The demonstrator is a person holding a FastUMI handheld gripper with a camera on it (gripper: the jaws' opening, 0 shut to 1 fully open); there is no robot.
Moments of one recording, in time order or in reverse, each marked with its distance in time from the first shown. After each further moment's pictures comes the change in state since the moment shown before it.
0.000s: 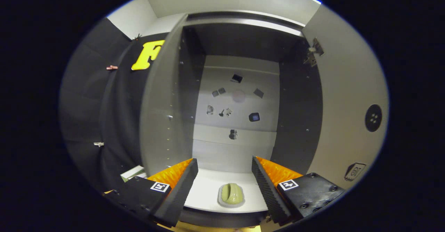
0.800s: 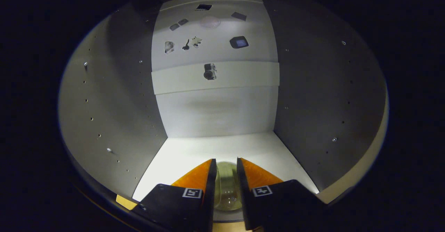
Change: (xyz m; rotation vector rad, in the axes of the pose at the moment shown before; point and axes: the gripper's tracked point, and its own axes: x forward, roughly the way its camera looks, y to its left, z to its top) arm 0.140 -0.054 -0.159 0.173 0.400 -0.132
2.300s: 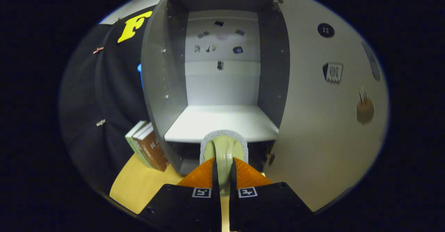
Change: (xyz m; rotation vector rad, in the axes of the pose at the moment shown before) arm -0.211 -0.009 -0.047 -0.060 0.023 -0.010
